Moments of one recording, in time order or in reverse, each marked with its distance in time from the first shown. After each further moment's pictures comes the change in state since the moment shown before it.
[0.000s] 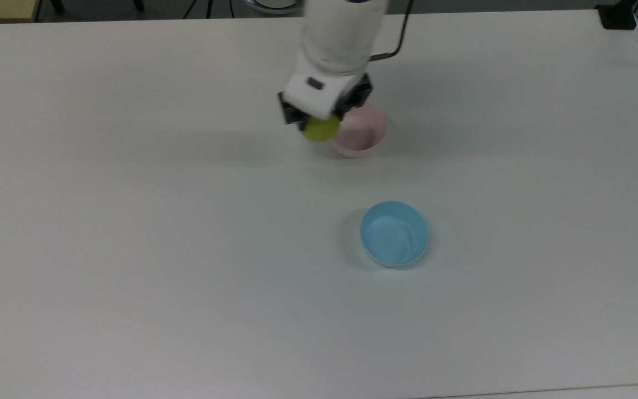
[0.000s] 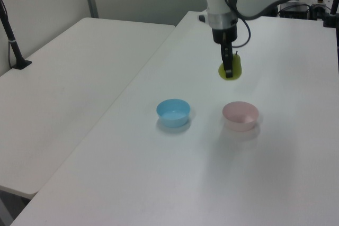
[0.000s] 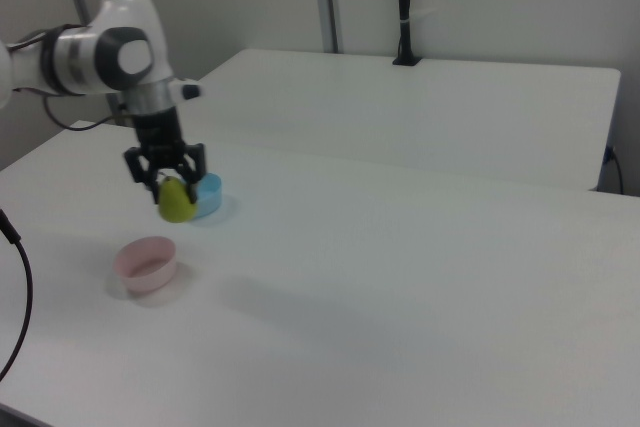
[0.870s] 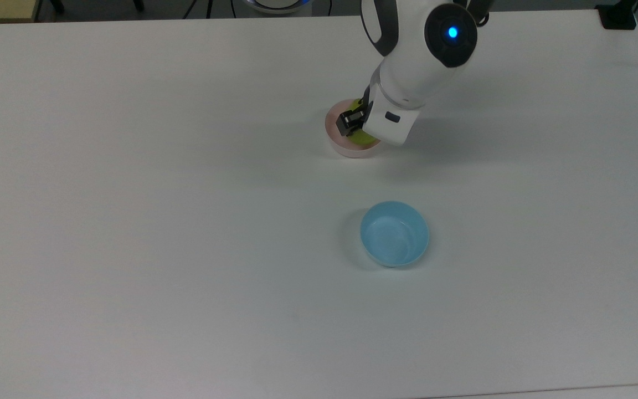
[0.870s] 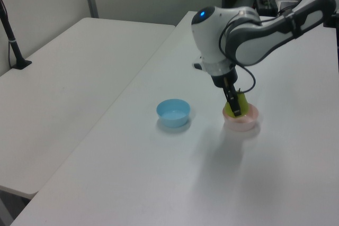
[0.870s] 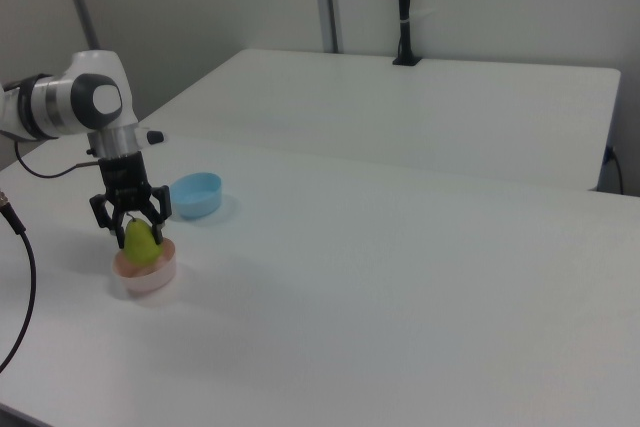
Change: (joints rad) arm 0.144 0.137 -0.001 -0.017 0.000 -0.018 0.005
